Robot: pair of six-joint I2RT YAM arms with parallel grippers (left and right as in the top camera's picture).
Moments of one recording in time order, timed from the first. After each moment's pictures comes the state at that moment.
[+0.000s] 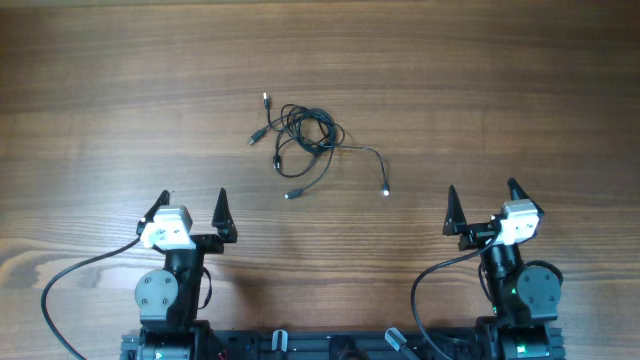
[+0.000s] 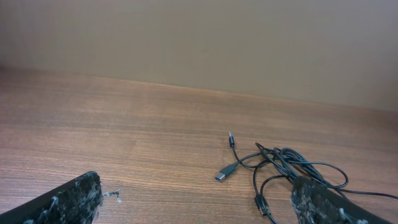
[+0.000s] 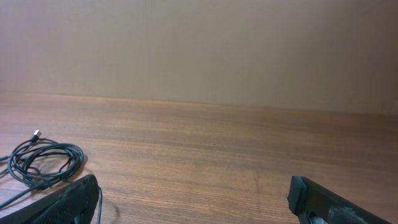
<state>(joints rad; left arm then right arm) -0.02 0.01 0.01 -0.07 0.01 -0.13 0.05 0.03 0.01 0.00 -0.06 -0.02</state>
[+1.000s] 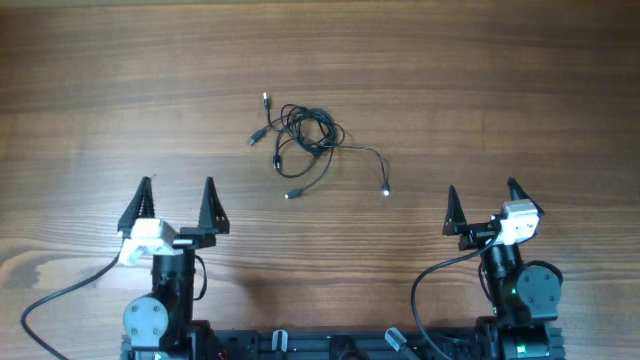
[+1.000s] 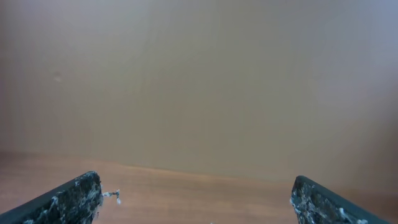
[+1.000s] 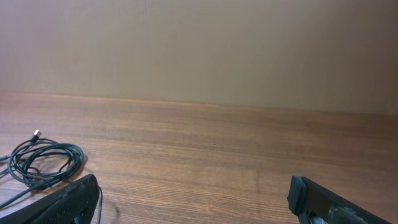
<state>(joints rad) -0.02 0.01 0.03 0.26 0.01 -0.17 0.05 0.03 0.01 0.00 -0.06 -0.02</state>
